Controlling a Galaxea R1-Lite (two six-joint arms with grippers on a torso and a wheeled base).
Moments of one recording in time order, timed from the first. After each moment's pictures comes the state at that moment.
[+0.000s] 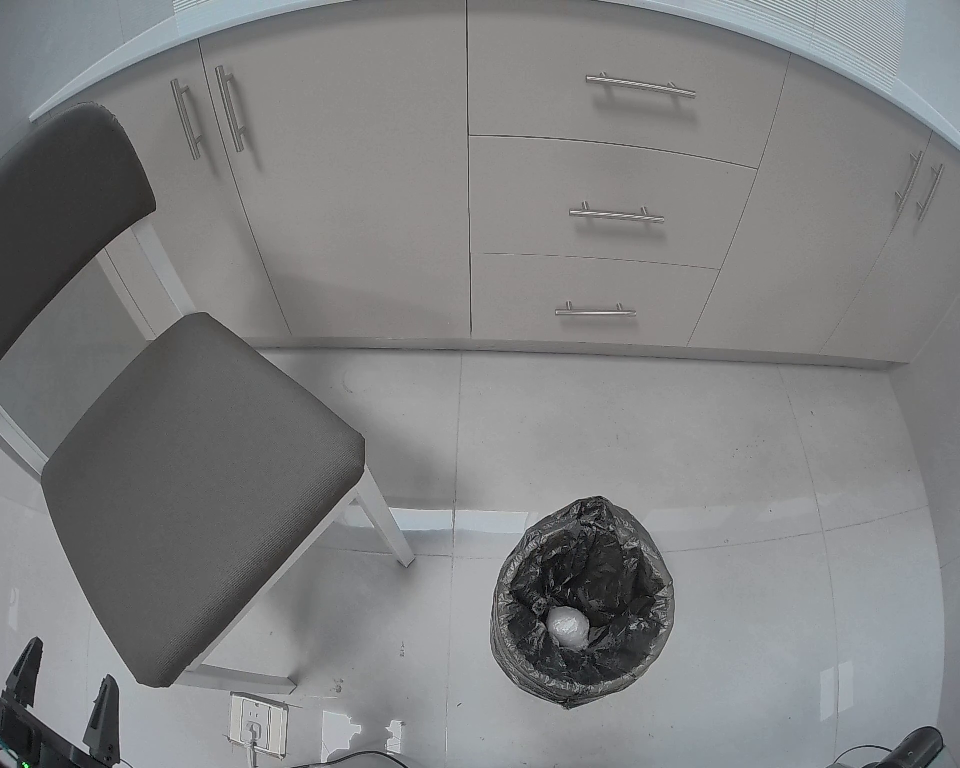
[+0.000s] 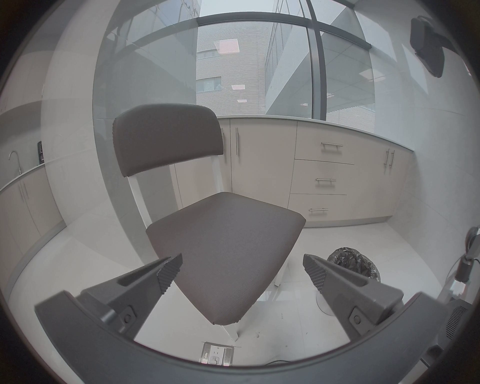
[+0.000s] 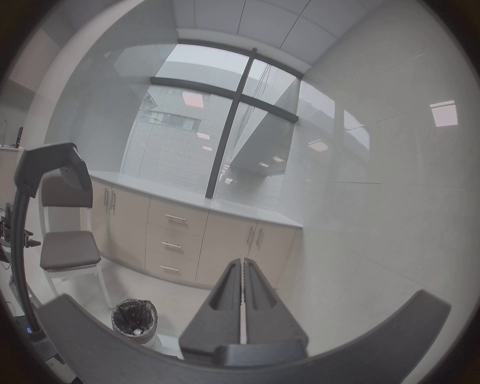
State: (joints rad) left arm 0.00 0.02 -0.02 0.00 0.01 -0.01; right arm 0.12 0.25 -2.00 1.32 -0.35 -0.31
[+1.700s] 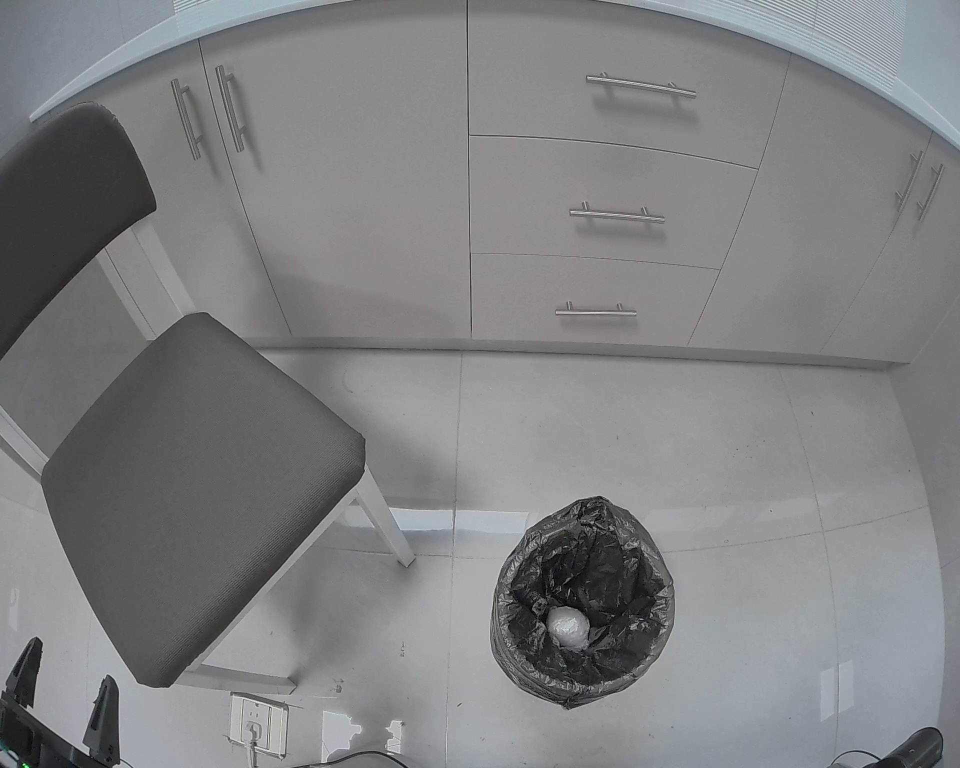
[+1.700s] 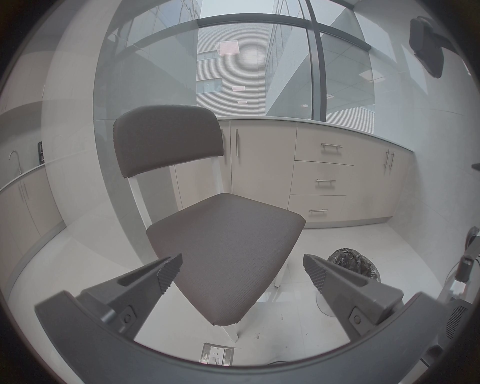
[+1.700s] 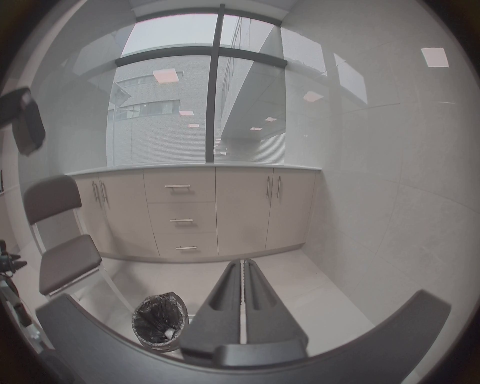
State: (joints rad) left arm 0.00 0.02 -0.02 0.00 0.01 -0.01; right arm 0.00 0.01 -0.74 0.54 -0.27 0.01
